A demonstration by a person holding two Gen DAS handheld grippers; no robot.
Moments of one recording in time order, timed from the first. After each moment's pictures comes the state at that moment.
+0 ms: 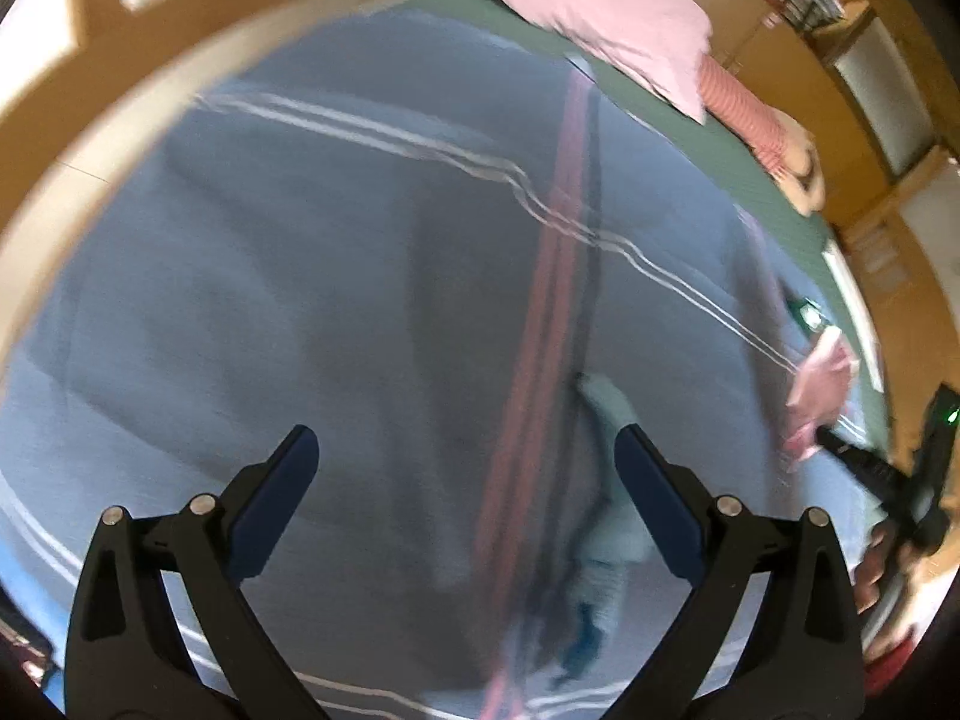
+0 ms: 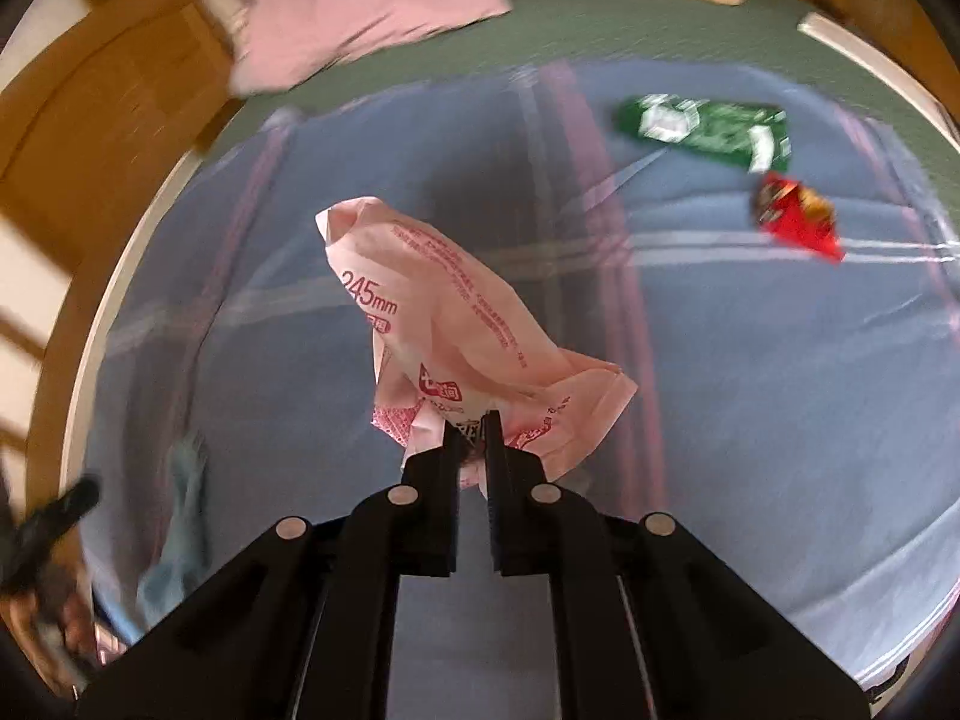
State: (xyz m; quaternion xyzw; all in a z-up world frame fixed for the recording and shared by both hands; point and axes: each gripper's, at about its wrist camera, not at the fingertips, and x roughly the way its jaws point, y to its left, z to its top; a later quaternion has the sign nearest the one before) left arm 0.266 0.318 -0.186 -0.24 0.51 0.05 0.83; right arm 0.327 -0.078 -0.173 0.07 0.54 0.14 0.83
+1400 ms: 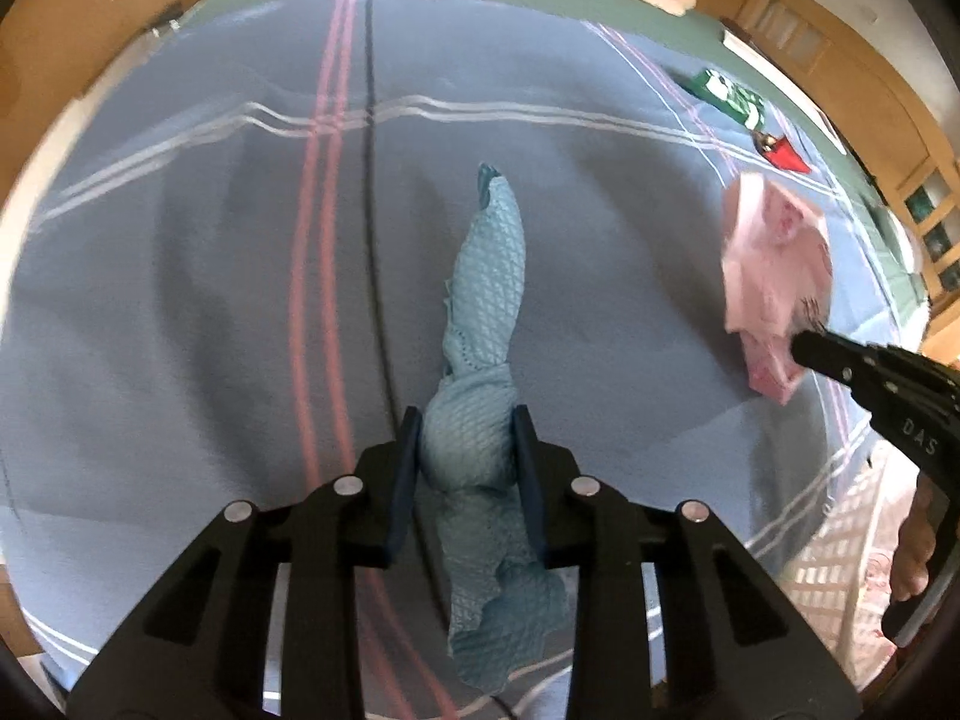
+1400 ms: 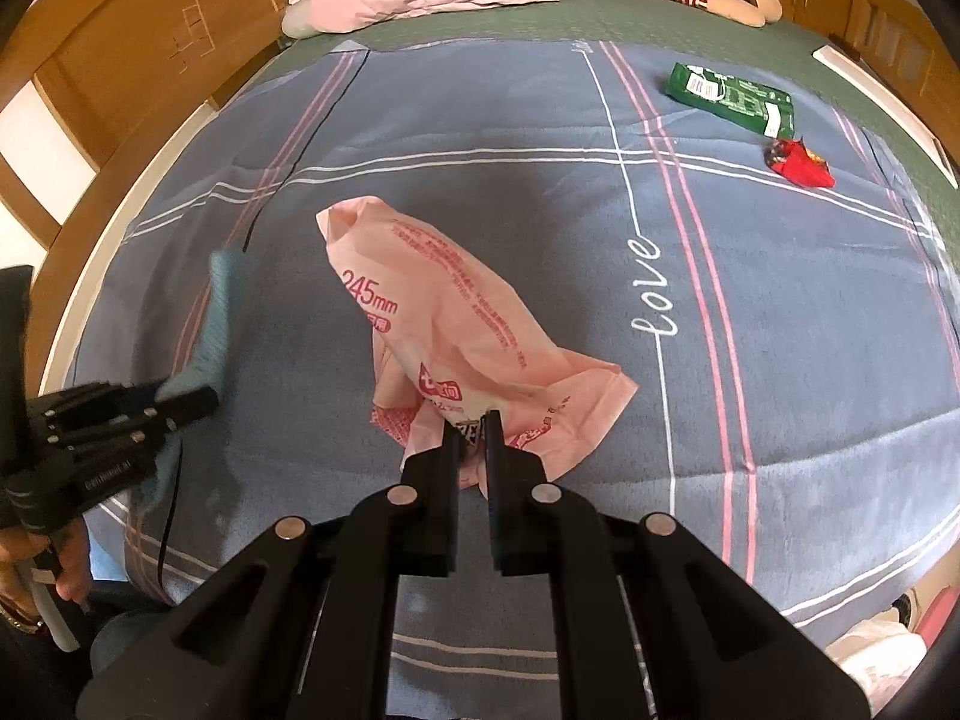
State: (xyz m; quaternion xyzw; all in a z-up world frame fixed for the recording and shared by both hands) left arm 0.269 0.210 -0.203 -0.03 0.55 -0.07 0.83; right arm 0.238 -0.032 -0.178 0.02 0.54 0.13 0.83
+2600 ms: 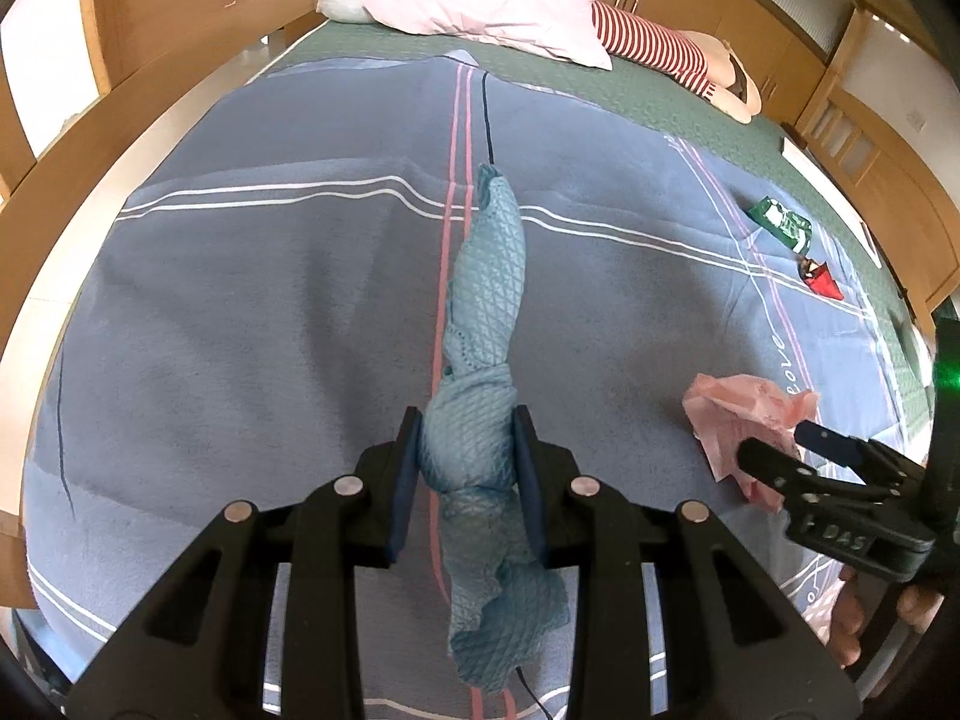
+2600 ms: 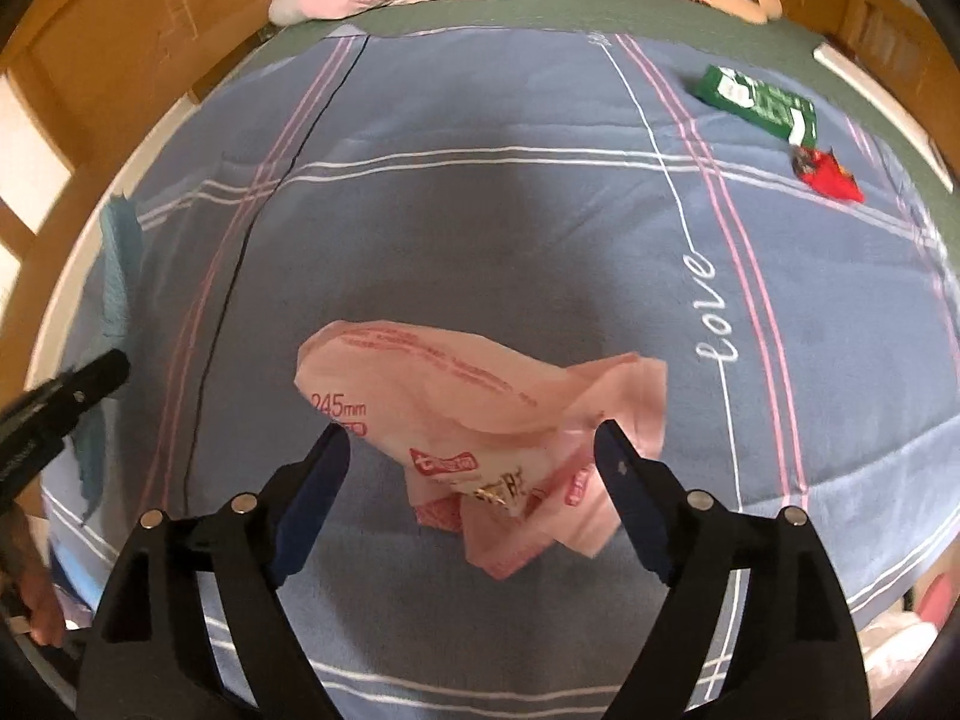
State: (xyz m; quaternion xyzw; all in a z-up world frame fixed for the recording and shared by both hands) left arm 0.264 0.265 -0.165 -0.09 0.48 0.01 0.87; right arm 0.260 0.015 -0.188 0.00 0.54 0.11 0.83
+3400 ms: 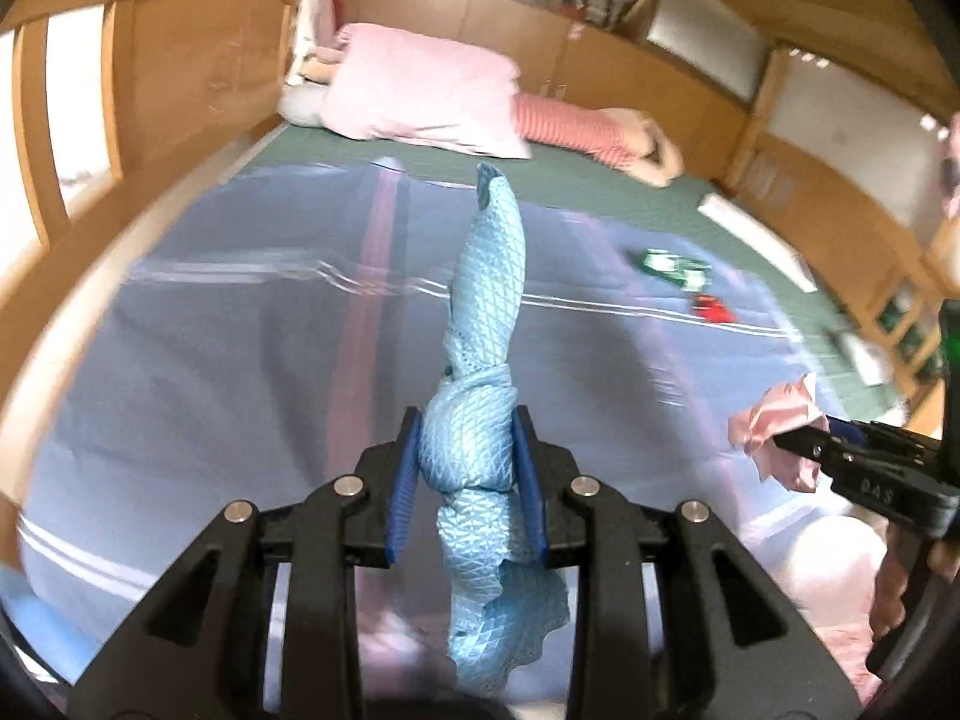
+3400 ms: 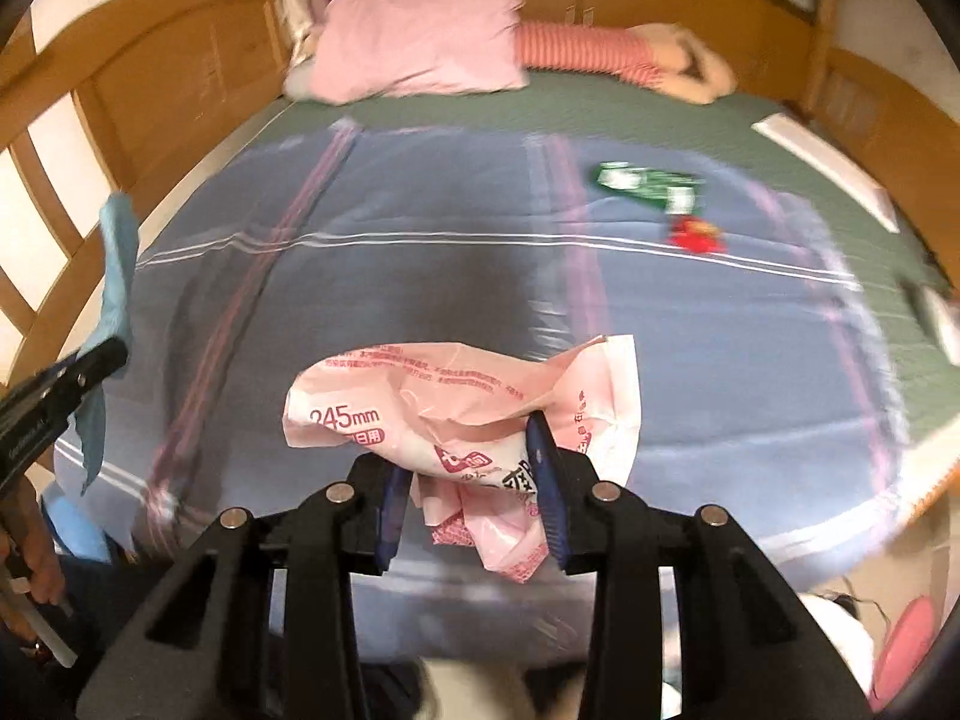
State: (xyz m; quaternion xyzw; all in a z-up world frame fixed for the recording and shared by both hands) left arm 0.157 0.196 -0.099 -0.11 0.37 -0.05 0.92; right arm 0.169 -0.088 -0.093 -0.02 0.46 0.09 0.88
